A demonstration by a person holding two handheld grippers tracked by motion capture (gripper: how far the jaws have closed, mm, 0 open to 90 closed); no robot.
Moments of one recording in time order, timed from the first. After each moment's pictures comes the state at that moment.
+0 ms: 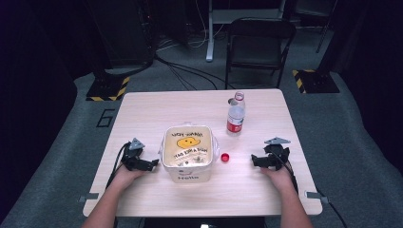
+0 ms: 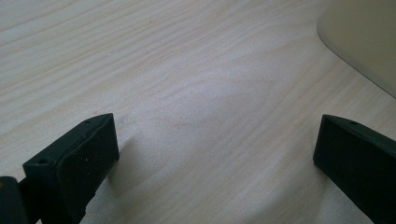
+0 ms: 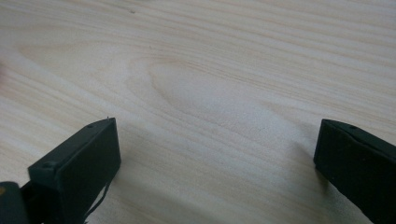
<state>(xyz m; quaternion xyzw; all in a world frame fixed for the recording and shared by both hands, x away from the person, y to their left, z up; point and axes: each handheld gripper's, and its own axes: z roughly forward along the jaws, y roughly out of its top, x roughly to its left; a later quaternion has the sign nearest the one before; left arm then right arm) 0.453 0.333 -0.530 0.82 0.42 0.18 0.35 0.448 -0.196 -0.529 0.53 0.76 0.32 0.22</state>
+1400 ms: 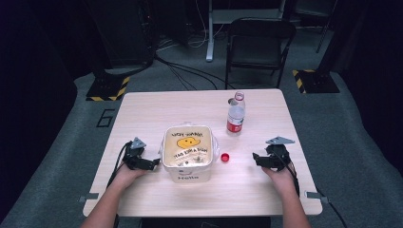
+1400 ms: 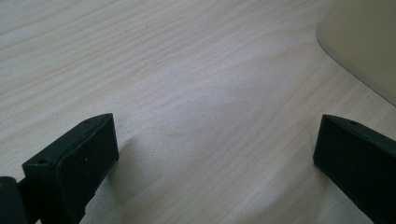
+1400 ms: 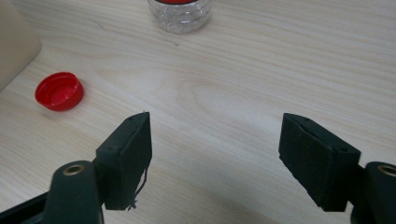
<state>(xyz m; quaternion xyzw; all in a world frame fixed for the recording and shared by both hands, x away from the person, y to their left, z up) 0.456 0.328 -0.530 0.82 0.41 0.18 0.35 0.424 -0.190 -0.490 0.51 0.76 0.35 0.21</state>
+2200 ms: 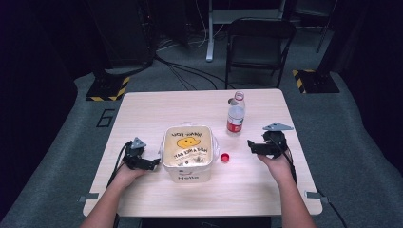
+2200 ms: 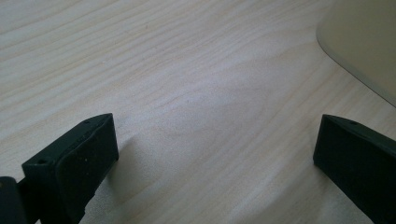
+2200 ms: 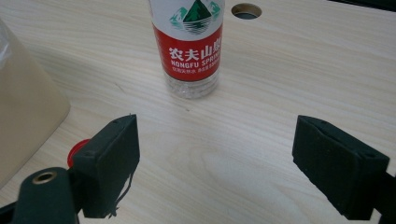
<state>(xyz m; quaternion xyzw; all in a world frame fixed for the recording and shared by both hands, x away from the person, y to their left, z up) 0.456 0.327 -0.530 0.82 0.42 0.18 0.35 0.445 -0.175 -0.447 0.49 0.75 0.38 0.23</state>
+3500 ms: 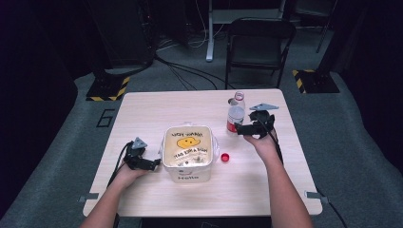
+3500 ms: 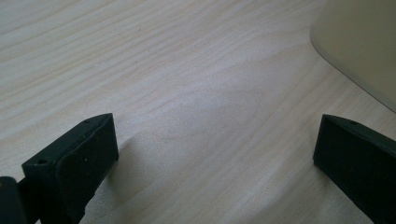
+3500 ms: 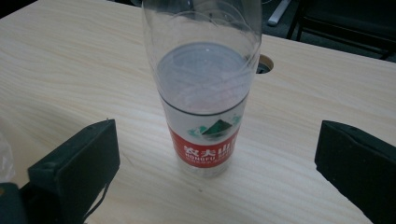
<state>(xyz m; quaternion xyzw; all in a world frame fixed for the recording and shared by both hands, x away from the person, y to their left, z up) 0.456 0.325 -0.530 0.83 0.41 0.17 0.35 0.501 -0.136 -0.418 0.48 0.74 0.40 0.24</state>
